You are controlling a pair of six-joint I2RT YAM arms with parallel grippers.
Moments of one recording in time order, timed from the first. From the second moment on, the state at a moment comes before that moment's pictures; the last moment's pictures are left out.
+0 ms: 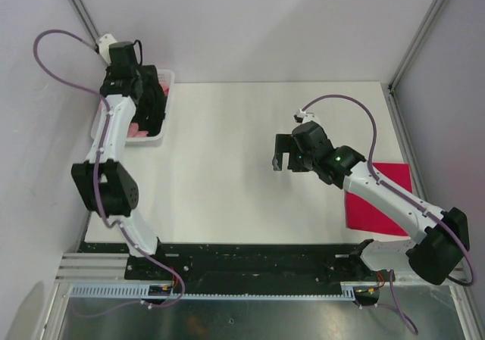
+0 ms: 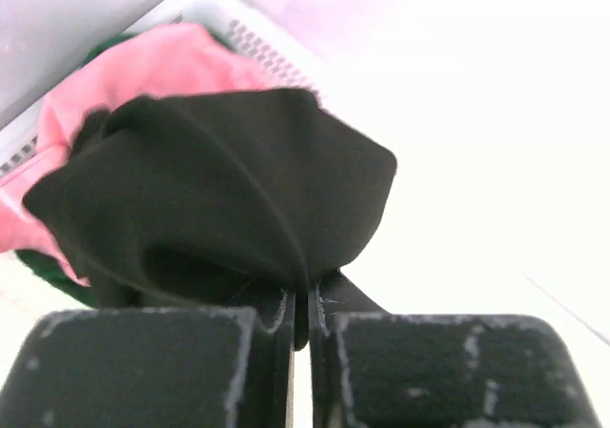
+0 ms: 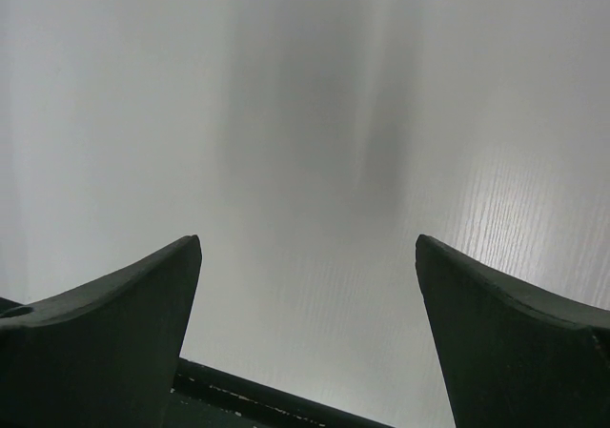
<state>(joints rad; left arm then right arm) 0.06 1.83 1.81 -0.44 -0.36 -0.53 0.70 1.28 1.12 -0.59 0.20 0.56</state>
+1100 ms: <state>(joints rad) -0.61 1.59 1.42 -0.39 -0.10 -0.47 0.59 1.09 1.11 -0.67 0.25 0.62</state>
